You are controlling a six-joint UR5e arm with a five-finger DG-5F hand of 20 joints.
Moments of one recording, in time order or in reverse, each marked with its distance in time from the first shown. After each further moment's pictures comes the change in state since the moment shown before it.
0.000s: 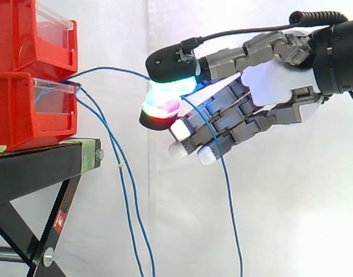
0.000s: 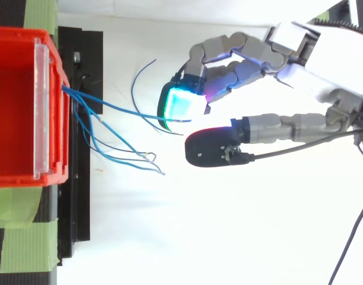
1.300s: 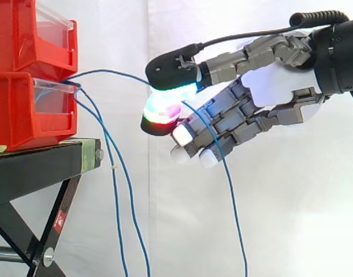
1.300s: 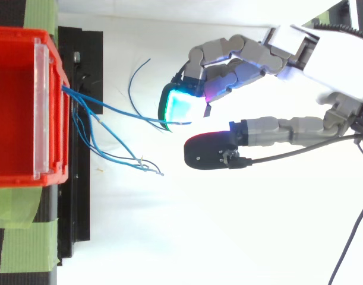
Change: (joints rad) arm 0.005 0.000 0.000 -0.008 -0.002 -0.043
